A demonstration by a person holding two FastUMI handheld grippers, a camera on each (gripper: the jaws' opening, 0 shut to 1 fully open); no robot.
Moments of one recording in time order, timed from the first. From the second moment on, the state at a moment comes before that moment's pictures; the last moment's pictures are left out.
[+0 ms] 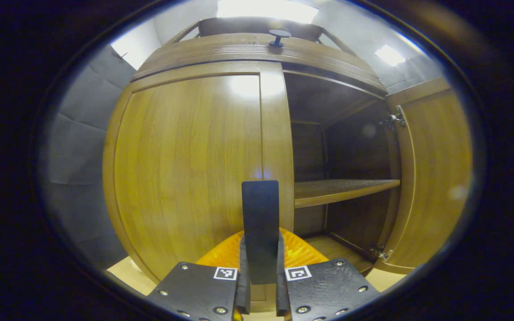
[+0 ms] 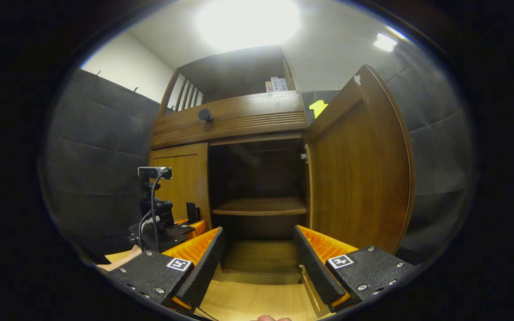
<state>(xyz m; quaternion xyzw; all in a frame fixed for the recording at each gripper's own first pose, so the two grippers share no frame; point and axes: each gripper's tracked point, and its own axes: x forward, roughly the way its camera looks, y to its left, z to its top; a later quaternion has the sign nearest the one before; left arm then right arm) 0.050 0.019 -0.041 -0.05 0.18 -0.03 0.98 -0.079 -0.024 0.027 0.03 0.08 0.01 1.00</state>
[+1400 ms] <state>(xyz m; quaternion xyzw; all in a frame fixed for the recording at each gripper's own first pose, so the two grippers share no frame) -0.015 0.135 0.000 -0.01 0.14 0.10 0.99 -0.076 -0.014 0.017 0.08 0.10 0.06 0.99</state>
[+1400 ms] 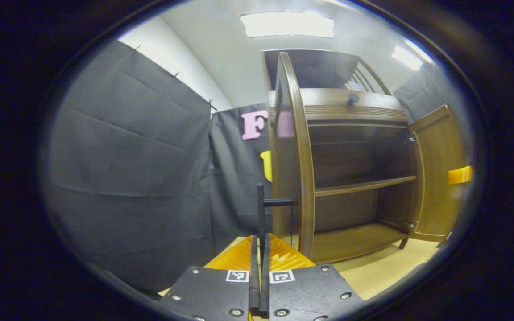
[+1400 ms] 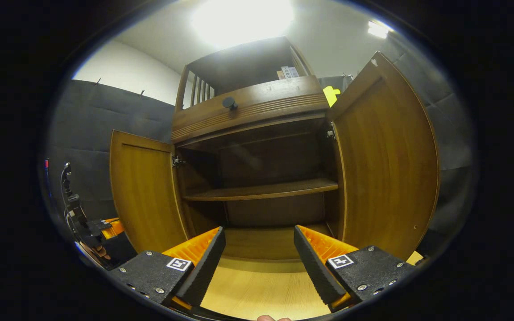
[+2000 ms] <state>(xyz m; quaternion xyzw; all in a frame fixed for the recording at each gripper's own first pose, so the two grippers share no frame) -0.027 0.163 0.027 0.07 0.11 0.18 0.98 -0.079 -0.011 0.018 0.06 0.10 0.05 0.99</state>
